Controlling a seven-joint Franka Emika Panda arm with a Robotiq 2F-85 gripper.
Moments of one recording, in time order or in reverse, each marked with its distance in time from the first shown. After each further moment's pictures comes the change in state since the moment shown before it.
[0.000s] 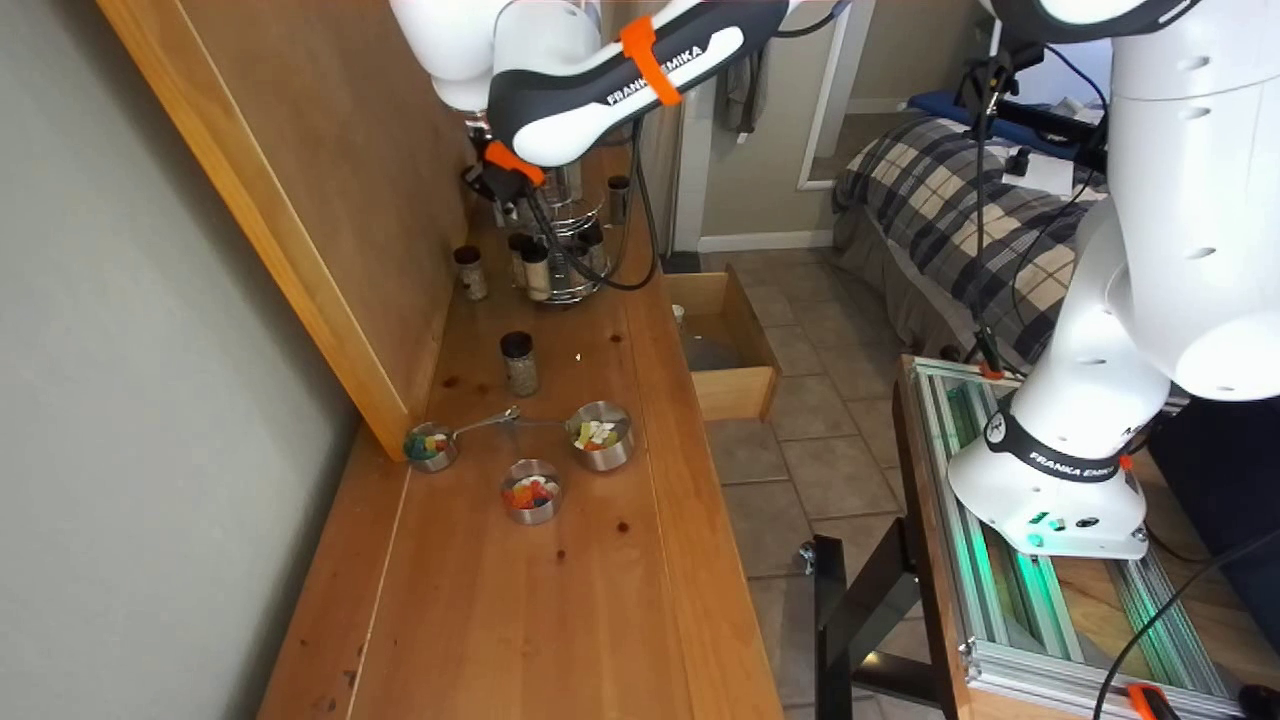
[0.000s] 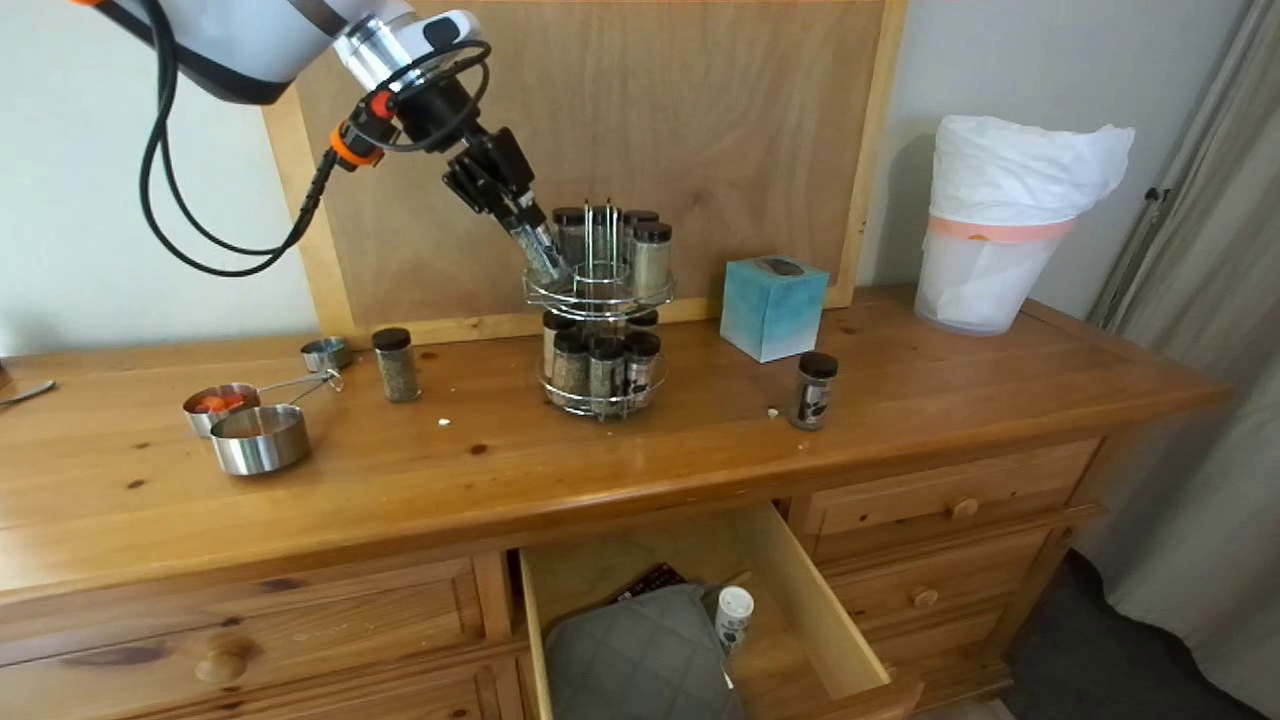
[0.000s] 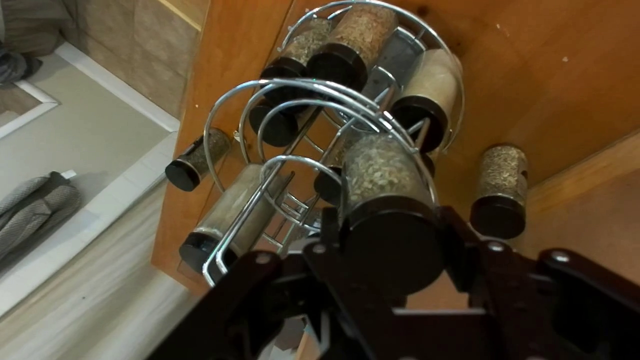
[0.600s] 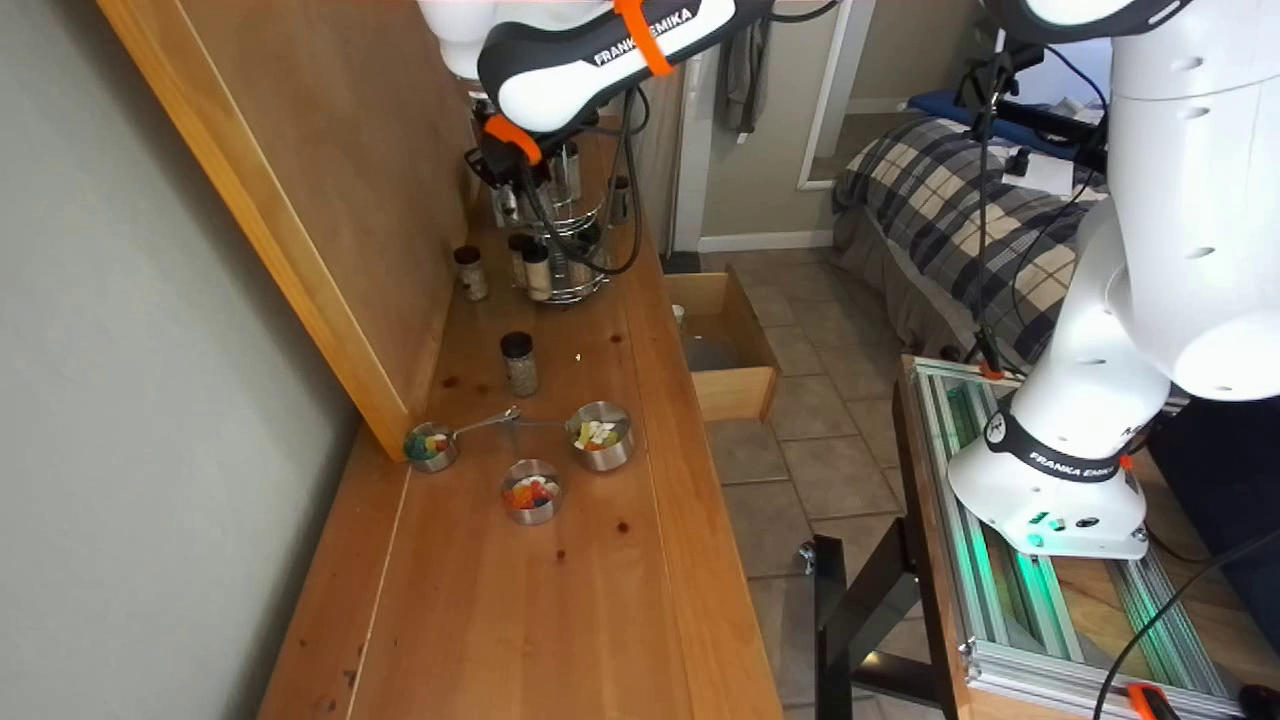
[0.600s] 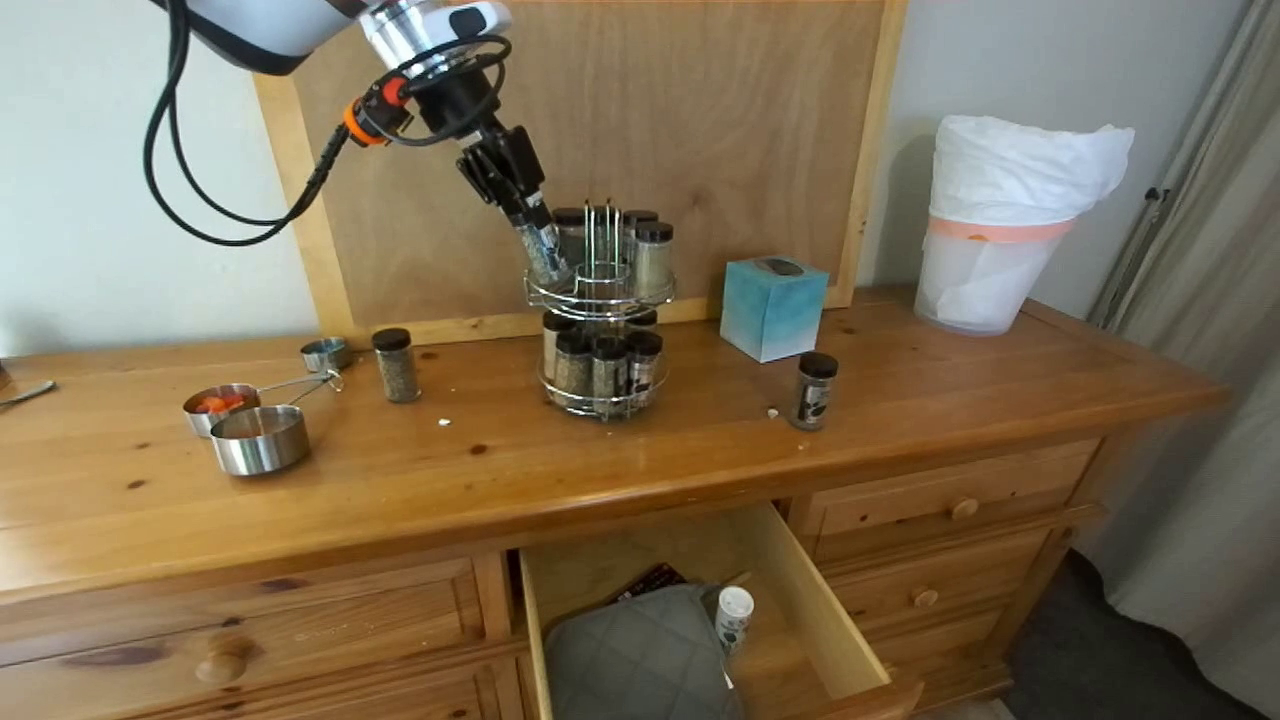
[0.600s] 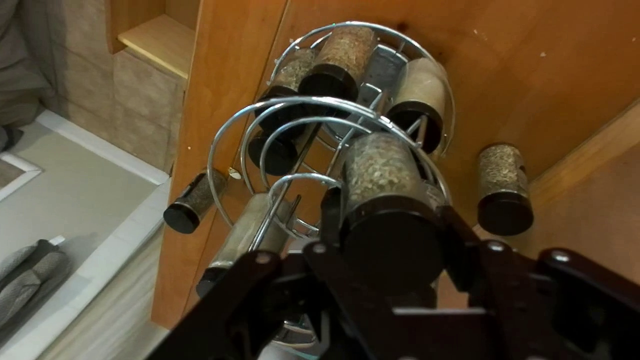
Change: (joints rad) arm -0.009 -0.001 -0.046 0.040 0.171 -0.016 -0.027
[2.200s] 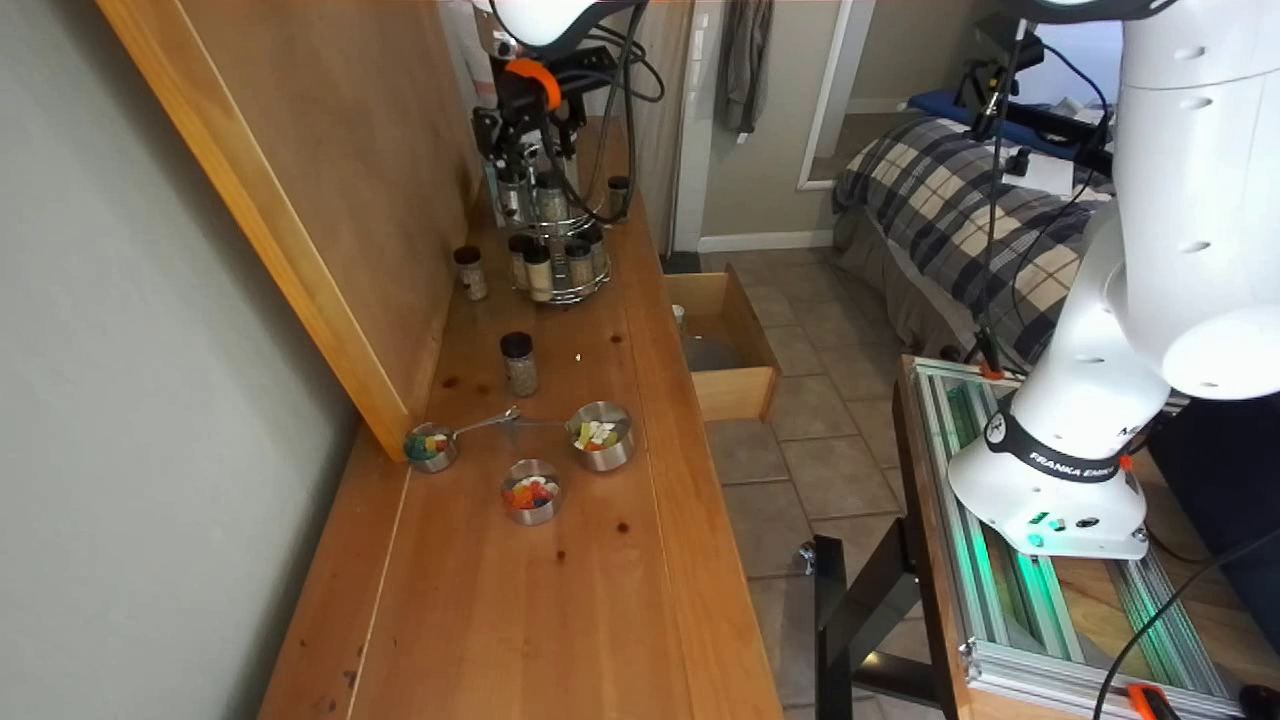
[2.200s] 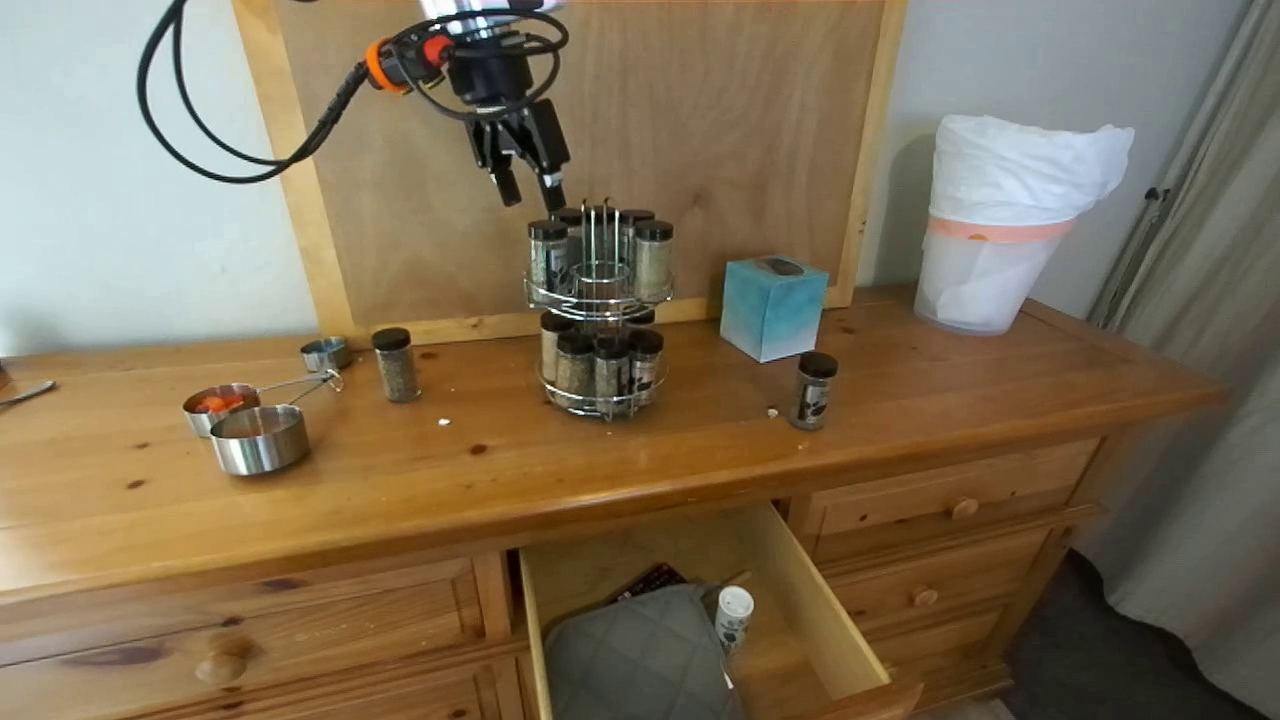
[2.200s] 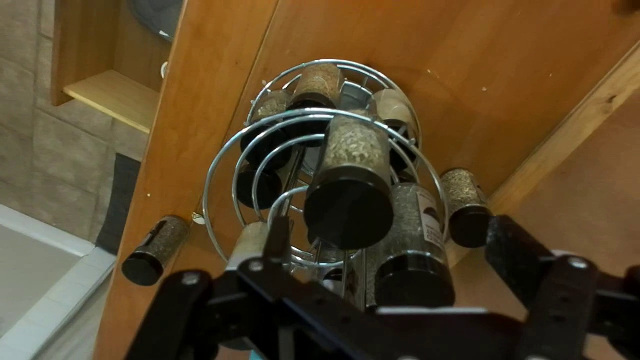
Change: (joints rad) arm -0.071 -0.038 -0.021 0.028 0.297 -0.032 -0.234
